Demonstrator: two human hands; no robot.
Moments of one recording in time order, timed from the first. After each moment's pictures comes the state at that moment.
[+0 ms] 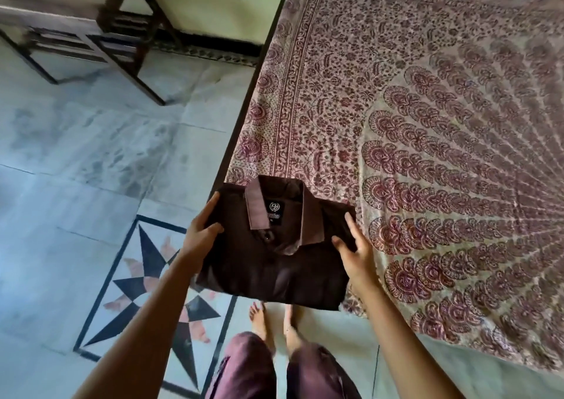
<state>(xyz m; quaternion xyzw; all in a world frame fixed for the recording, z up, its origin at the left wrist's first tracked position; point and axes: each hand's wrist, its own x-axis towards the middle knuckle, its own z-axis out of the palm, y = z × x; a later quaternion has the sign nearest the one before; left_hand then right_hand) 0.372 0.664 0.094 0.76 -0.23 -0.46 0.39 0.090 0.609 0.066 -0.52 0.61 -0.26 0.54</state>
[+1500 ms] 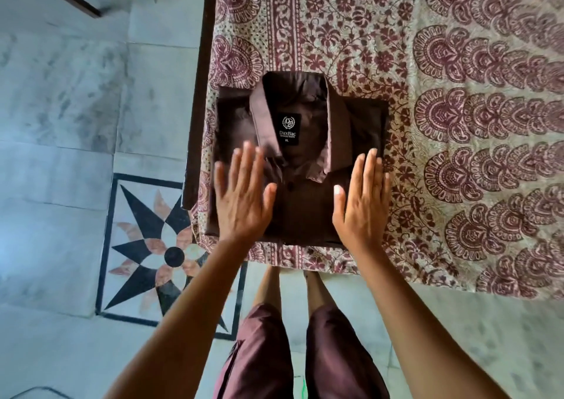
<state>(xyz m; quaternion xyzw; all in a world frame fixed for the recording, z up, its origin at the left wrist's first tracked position) 0.351 0.639 -0.054 0.76 -0.64 -0.13 0.04 0.154 0.610 -0.065 -0.73 0.68 -0.02 0.11</state>
